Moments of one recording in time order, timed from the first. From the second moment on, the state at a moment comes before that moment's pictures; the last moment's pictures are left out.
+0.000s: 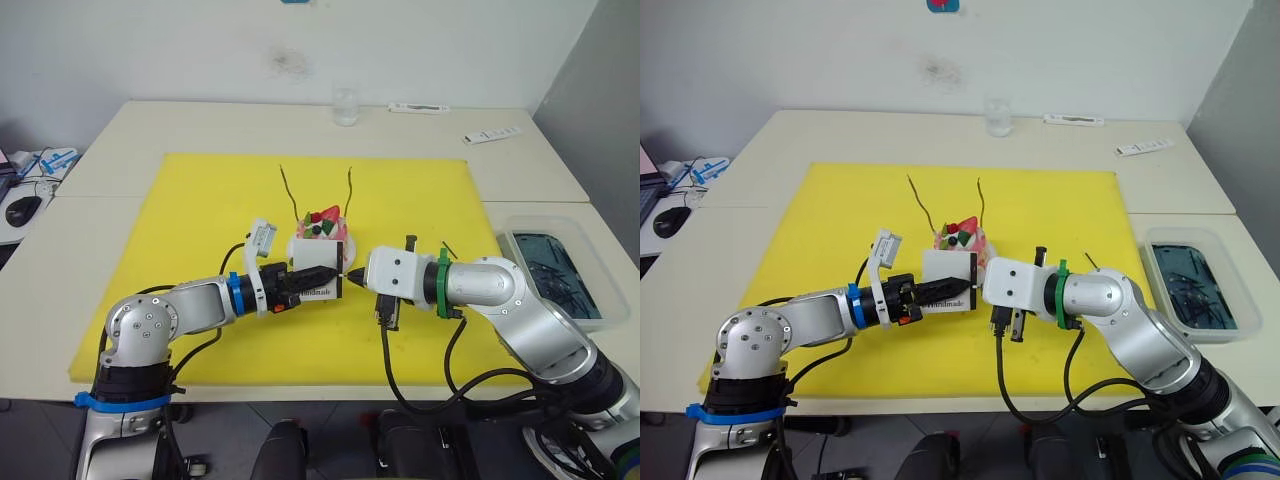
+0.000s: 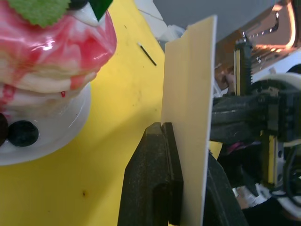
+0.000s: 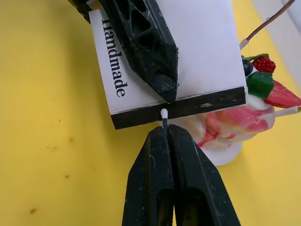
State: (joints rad) left arm -0.44 0.48 0.17 -0.15 -1.34 1.24 -0.27; right arm -0.57 -0.67 0.48 -0.56 -0.02 0.63 0.82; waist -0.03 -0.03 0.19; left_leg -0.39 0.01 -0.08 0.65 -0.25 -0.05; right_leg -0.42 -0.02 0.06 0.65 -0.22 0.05
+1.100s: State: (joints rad) left arm -0.19 0.76 0.22 -0.26 -1.25 1.18 -0.51; right arm -0.75 -0.52 0.29 -0.56 0.22 0.95 0.77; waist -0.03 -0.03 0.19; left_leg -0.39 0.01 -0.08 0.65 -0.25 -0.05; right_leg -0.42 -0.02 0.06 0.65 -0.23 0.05
